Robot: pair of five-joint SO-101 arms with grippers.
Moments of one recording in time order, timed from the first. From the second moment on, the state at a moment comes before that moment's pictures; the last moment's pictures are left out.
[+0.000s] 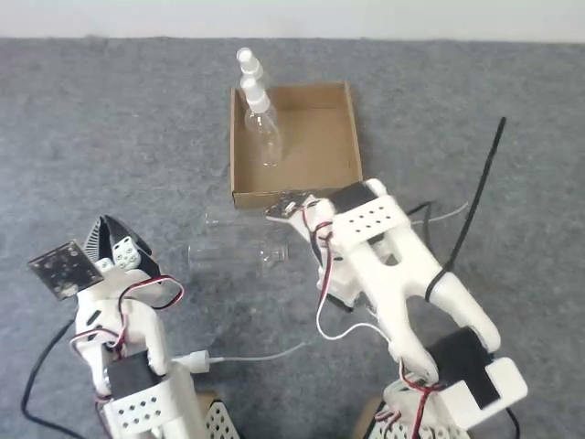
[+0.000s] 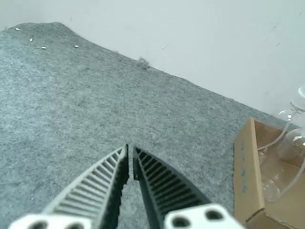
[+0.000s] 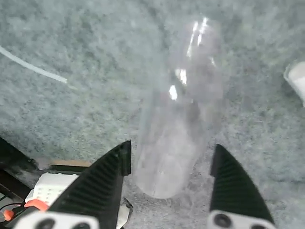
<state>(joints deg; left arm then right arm) -26.0 -103.5 97.1 36.9 17.7 -31.3 -3.5 24.4 88.3 28.6</state>
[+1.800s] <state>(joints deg) -26.0 -103.5 97.1 37.4 17.7 -32.0 0.5 14.1 92.0 17.9</state>
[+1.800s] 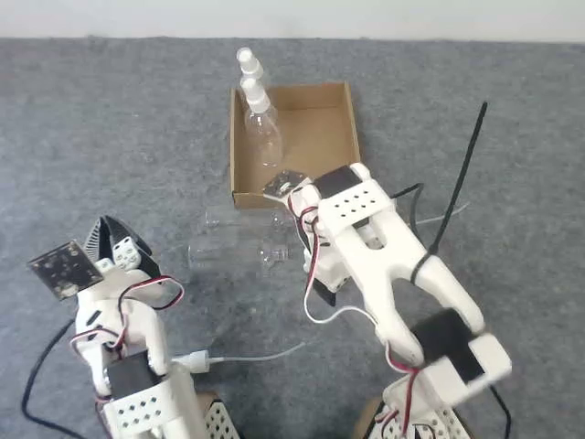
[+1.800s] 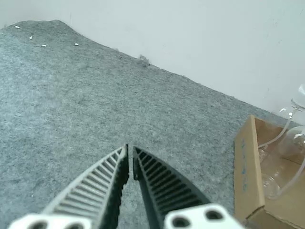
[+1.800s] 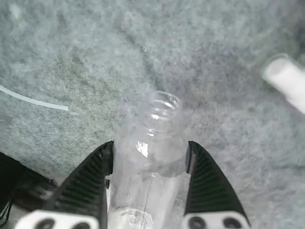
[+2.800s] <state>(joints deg) -18.5 -103.5 80.8 64.1 -7.6 -18.4 -25.4 26.0 86.6 17.0</state>
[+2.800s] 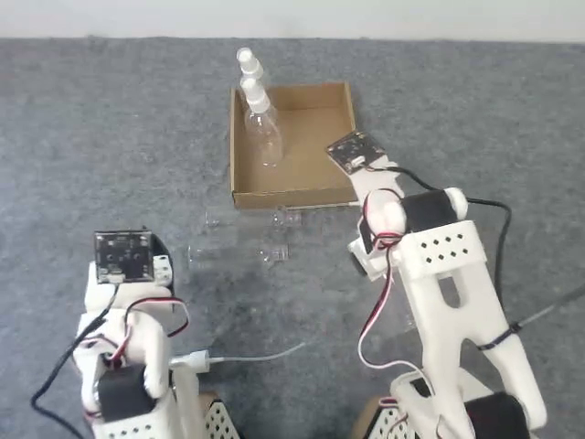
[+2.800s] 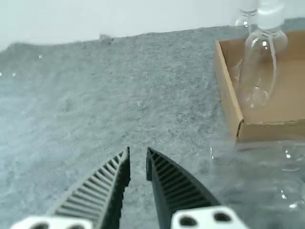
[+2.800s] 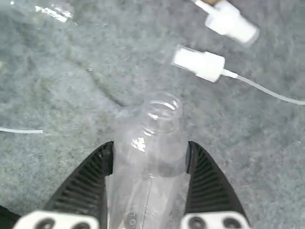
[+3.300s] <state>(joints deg) -10.6 -103.5 77.8 77.6 -24.6 -13.4 -26.1 31.9 80.8 17.0</state>
